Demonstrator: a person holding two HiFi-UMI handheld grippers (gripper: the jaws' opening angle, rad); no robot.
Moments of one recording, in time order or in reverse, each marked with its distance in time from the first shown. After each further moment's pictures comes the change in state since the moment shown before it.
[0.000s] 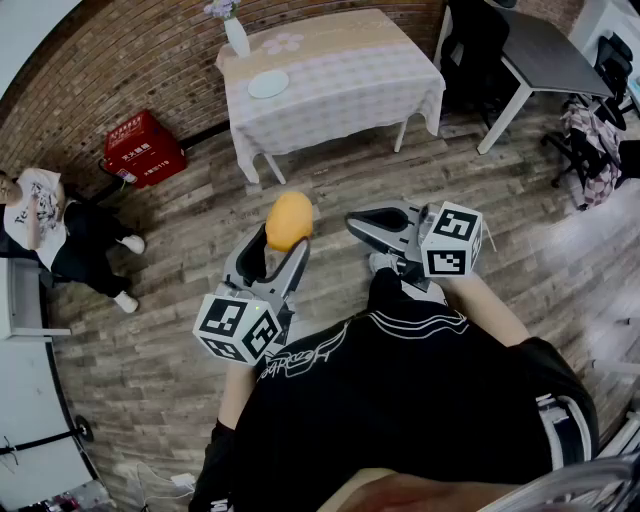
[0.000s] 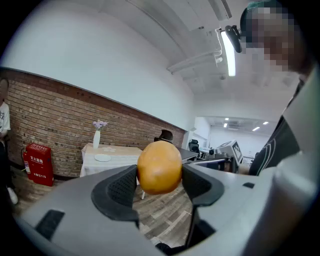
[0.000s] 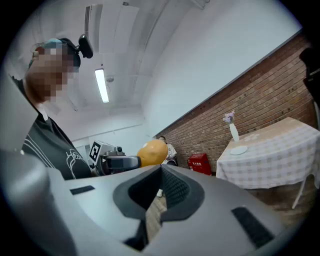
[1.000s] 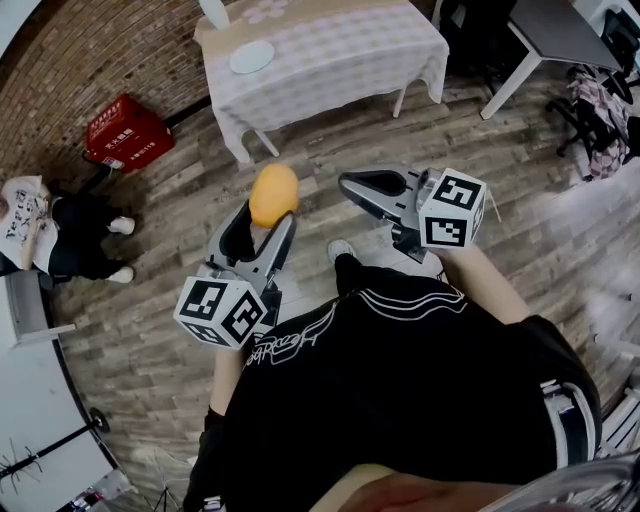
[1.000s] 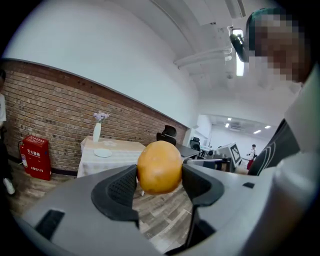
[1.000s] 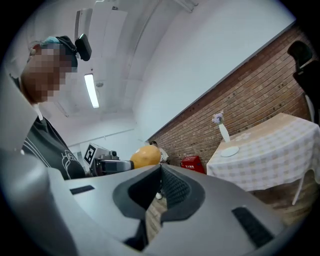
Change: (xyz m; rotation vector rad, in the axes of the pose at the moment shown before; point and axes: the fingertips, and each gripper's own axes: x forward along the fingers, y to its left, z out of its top) left arm 0.061 0.050 0.000 -0.061 0.060 -0.006; right arm 0.018 -0.088 0.012 0.062 -0.044 -0.062
